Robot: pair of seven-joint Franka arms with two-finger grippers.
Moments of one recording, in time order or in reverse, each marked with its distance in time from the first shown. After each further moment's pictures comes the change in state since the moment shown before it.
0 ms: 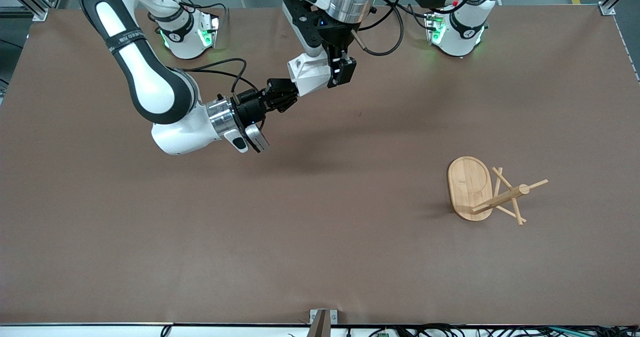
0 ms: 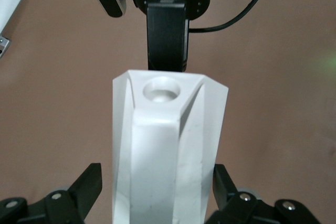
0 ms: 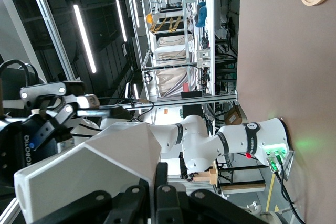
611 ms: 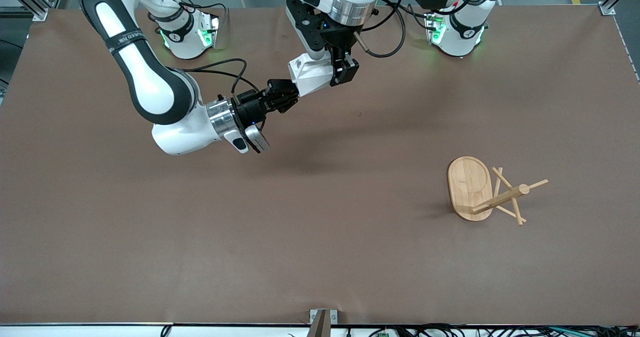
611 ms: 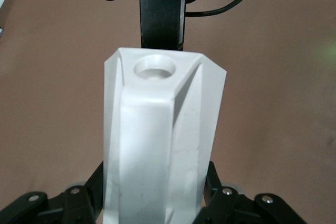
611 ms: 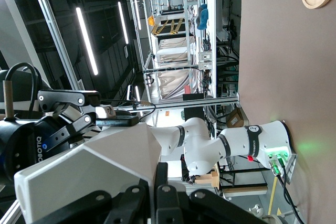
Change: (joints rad) left arm 0.002 0.001 -0.001 0.002 0.000 -0.036 0.005; right arm 0.000 0.003 0.001 0.002 0.009 0.006 -0.001
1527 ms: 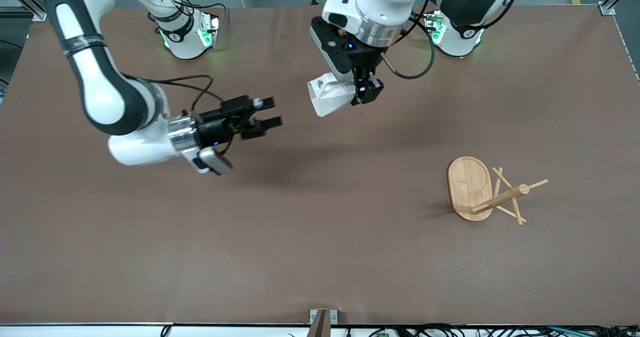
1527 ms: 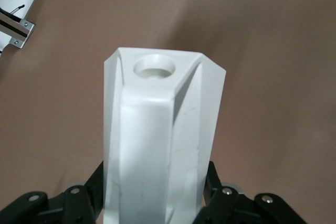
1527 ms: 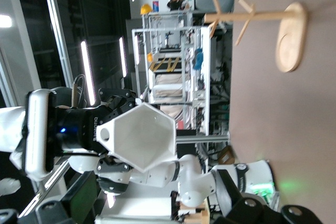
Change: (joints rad) left arm 0.125 0.014 0.004 -0.001 0.004 0.017 0.127; right arm -0.071 -0.011 -0.130 0.059 -0.052 -0.003 -0.001
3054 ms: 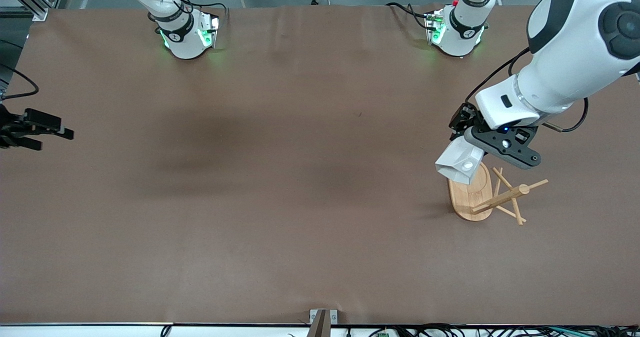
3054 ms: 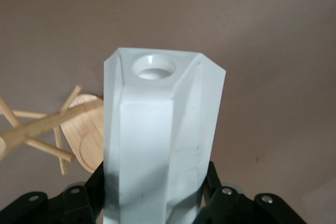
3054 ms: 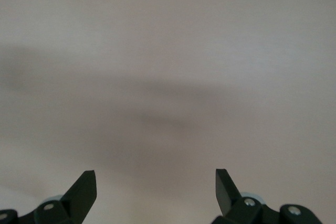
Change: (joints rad) left arm 0.150 -0.087 0.335 -0.138 -0.125 -0.081 -0.183; right arm 0.040 -0.208 -0.538 0.287 -1.297 -0.083 0.187
